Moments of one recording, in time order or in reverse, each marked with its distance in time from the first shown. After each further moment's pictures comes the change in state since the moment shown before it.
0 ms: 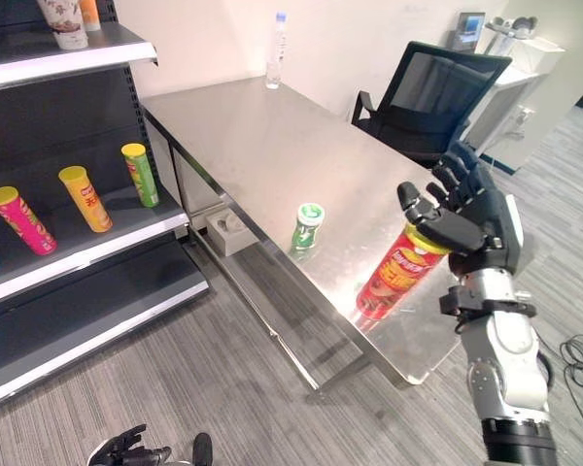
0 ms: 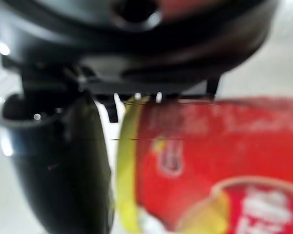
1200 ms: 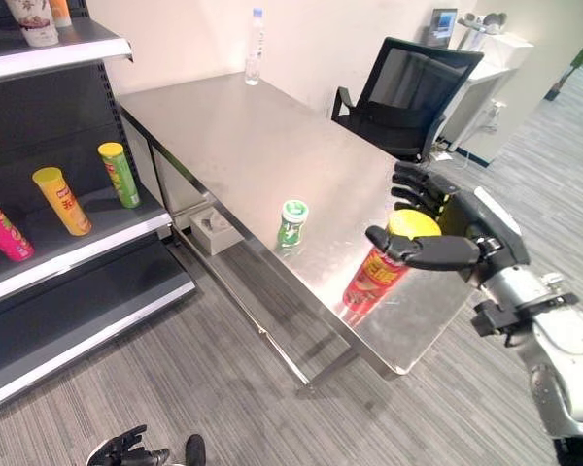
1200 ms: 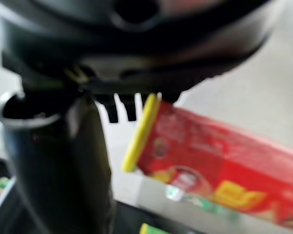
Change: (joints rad) left arm 0.008 0.010 0.013 -0.007 0.031 -0.001 -0.037; right arm 0.196 -0.291 -0.059 -0.085 -0.052 0.113 0.301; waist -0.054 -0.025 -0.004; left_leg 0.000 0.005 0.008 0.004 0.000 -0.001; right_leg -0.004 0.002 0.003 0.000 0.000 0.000
